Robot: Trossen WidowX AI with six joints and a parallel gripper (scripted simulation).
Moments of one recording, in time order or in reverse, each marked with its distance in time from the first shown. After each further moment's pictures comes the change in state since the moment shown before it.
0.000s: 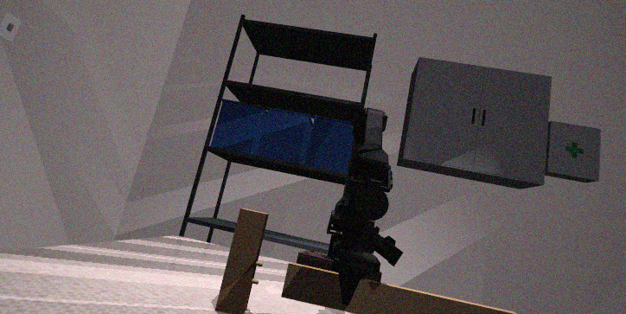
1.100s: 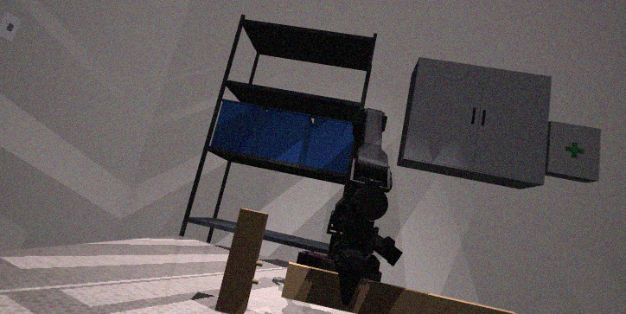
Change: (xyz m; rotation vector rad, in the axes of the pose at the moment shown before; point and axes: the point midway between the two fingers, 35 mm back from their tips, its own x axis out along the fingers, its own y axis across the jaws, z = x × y) arm 0.001 0.003 0.000 0.002 0.000 -0.007
